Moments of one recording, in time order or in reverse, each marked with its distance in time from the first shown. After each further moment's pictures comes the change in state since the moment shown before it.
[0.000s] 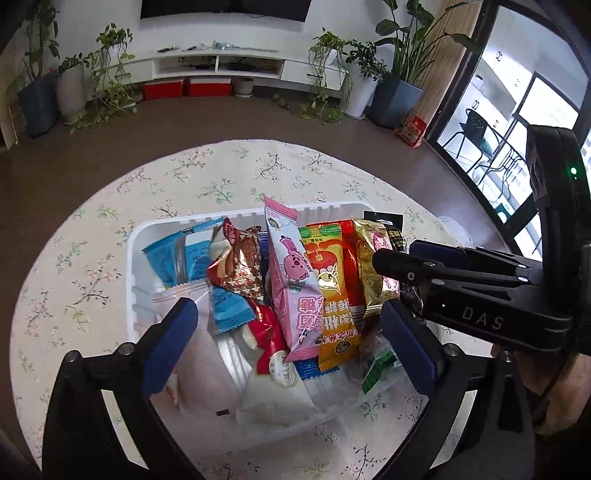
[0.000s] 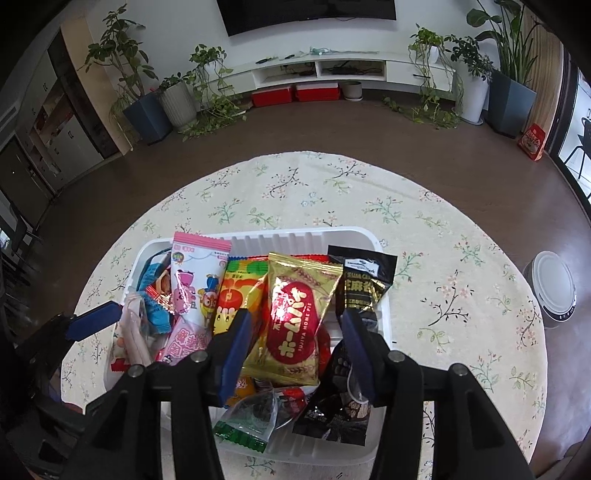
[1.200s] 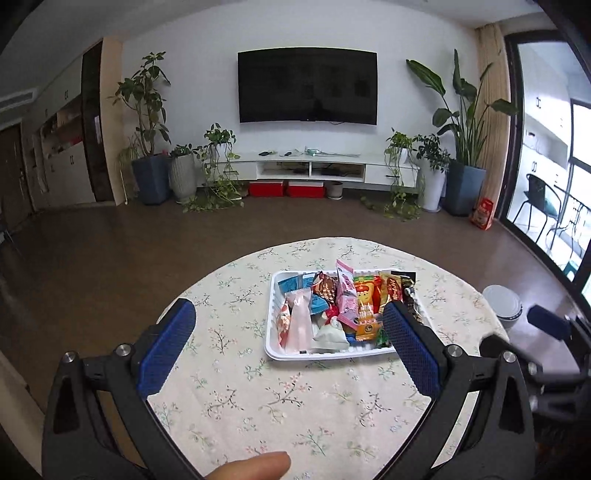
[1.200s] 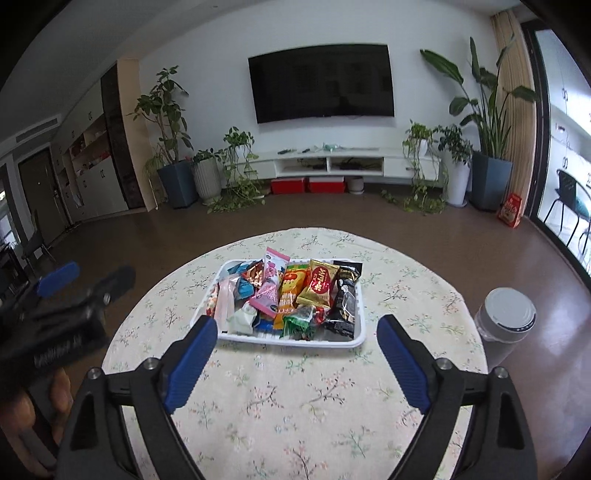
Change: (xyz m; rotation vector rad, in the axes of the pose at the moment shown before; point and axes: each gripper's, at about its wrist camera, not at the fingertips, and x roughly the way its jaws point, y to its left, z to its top) left arm -0.235 -0.075 -0.123 -0.061 -0.431 0.391; right arm -0.204 0.042 -0.146 -0.096 -0.408 -0.013
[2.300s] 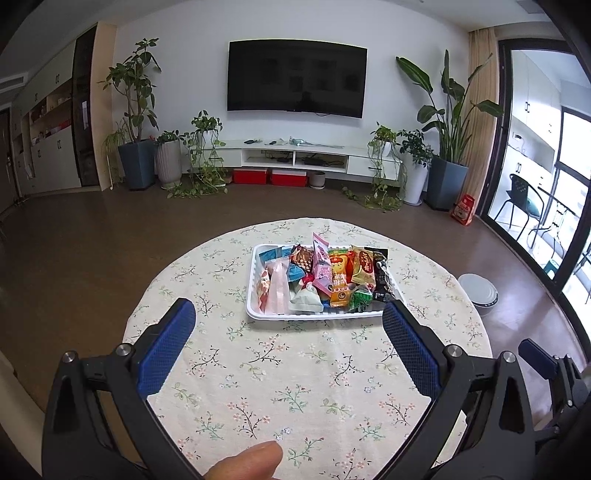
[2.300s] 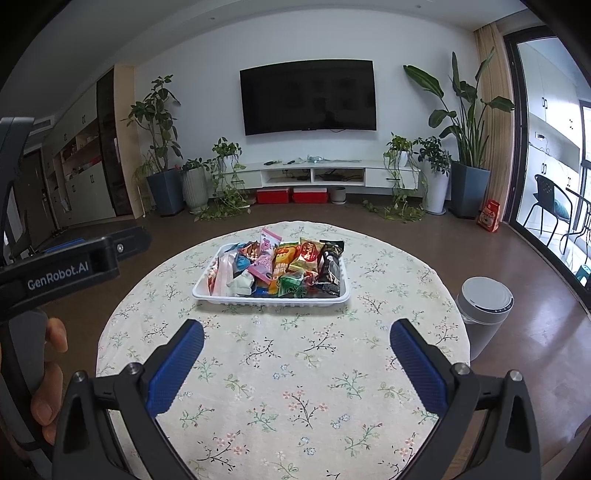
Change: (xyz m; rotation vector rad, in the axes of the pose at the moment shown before) left arm -0.049 -0.003 -0.031 -0.018 0.046 -0.072; right arm -0.051 0.017 -0.069 0.005 -0.051 -0.074
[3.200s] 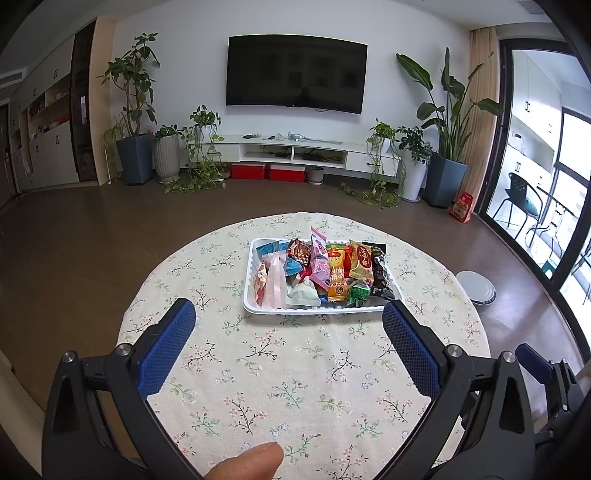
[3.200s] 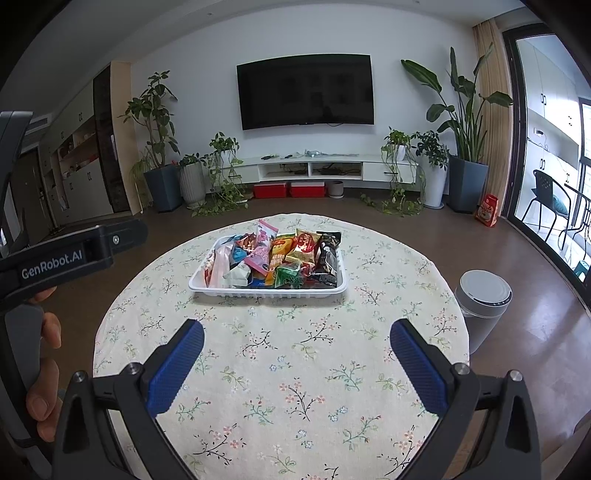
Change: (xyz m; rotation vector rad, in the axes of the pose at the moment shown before) left arm 0.007 -0.005 -0.003 -0.001 0.016 -0.008; right arm 0.001 -0.003 -0.005 0.003 0.014 -0.004
